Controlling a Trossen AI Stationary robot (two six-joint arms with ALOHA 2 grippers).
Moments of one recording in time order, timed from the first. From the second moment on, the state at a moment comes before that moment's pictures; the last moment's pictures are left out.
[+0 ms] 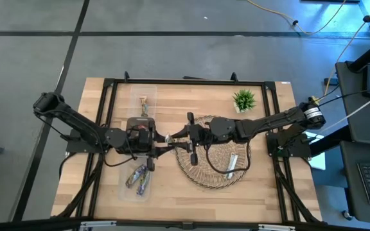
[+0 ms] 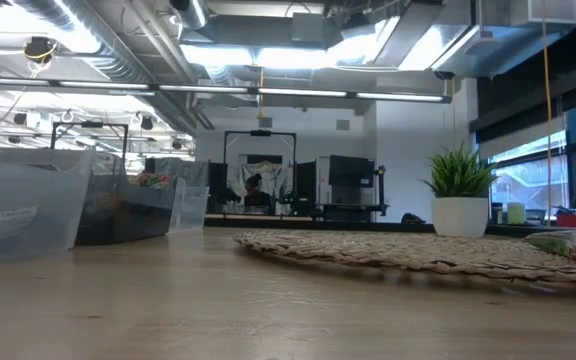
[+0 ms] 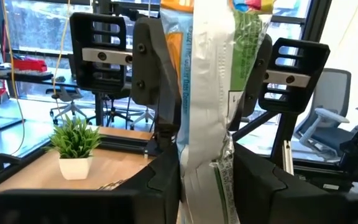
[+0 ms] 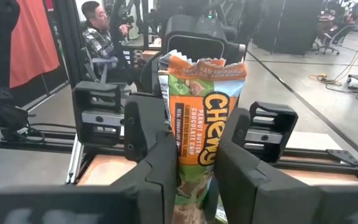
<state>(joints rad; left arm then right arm) -0.41 1.21 0.67 0.61 -0.51 -0.09 0.21 1.64 1.30 0.25 0.11 0.00</state>
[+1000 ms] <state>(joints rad) -0.41 1.14 0.67 0.38 -0.88 -0.14 0.20 1.46 1.30 -0.19 0.19 0.19</state>
